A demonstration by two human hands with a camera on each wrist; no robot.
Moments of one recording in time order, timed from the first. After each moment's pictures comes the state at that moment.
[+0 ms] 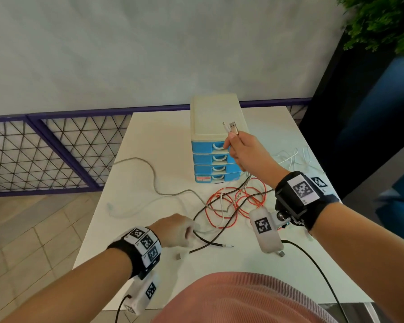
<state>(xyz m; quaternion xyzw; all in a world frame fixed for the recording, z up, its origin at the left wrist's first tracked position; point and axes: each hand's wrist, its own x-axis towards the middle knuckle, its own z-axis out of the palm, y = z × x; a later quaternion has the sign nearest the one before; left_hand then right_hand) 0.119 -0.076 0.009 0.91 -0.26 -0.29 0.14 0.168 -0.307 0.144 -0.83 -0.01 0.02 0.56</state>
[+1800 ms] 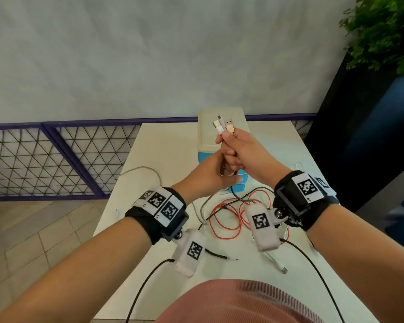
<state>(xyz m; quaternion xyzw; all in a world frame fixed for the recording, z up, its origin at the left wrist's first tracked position) 0.157 -0.164 0.150 0.81 -0.21 -0.12 0.53 0.169 -0.290 0.178 -0.69 -0.10 0.09 0.71</state>
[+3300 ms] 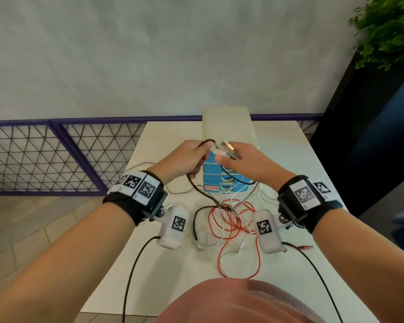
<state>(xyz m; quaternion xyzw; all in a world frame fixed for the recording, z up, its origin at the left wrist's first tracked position) 0.187 -0.117 0.167 0.83 -0.11 -0.13 0.54 0.167 -0.297 0.164 -0.90 -0.16 0.03 0.40</state>
